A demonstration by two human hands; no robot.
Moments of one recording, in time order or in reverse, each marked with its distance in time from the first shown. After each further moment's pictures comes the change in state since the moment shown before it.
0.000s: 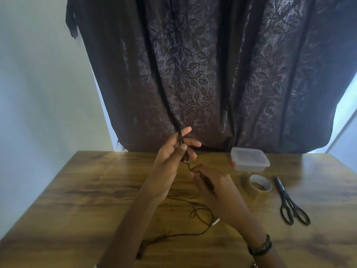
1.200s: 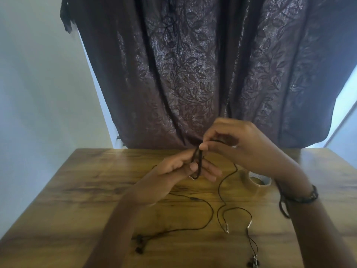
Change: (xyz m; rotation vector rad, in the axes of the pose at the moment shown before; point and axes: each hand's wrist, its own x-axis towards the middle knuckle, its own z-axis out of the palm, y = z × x) left_hand -0.021 0.018 -0.008 0.085 -0.492 -0.083; right_hand 0.058 -0.030 -0.088 -0.086 -0.165 -0.214
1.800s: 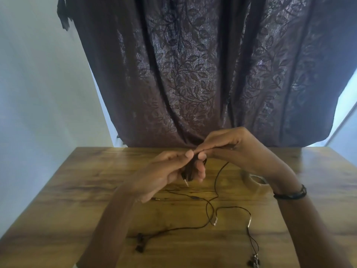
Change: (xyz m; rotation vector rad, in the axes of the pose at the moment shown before) left_hand -0.002 0.008 -0.010 -0.155 0.079 -0.224; right_hand -0.003 0.012 0.017 0.532 -0.090 0.033
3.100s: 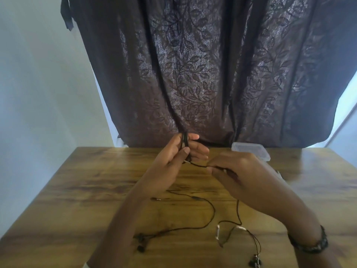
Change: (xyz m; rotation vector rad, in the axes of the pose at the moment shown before) left_hand 0.015 -0.017 -0.001 0.161 0.206 0.325; right_hand -0.037 -0.023 0.030 -0.780 0.065 0.185
